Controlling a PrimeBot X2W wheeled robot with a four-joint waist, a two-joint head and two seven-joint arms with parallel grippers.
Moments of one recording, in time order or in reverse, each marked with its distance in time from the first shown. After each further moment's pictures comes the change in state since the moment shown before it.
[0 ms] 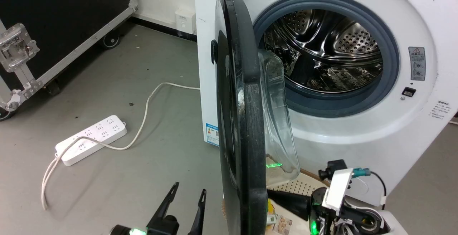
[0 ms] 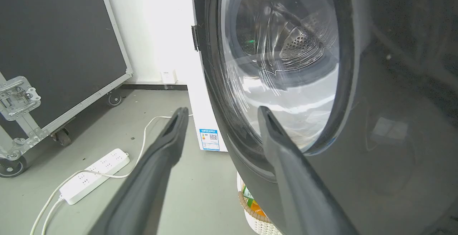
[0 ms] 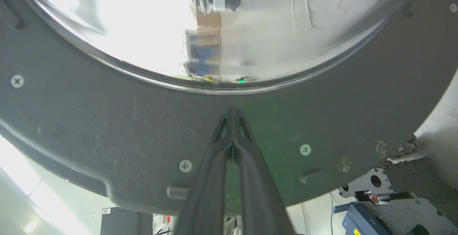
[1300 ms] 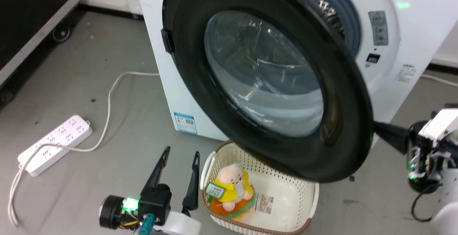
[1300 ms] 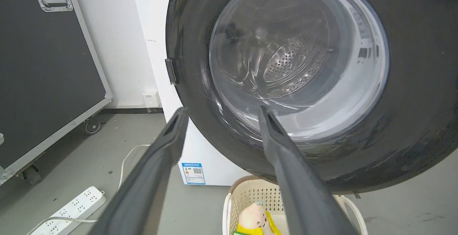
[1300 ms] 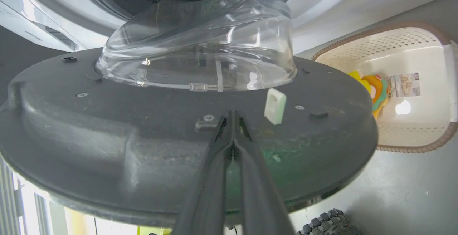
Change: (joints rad) left arm -0.115 -0.030 0.055 -0.044 -0.001 0.029 0.000; right arm -0.395 -0.007 -0.961 0.152 -0.822 0.000 0.235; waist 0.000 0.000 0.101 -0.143
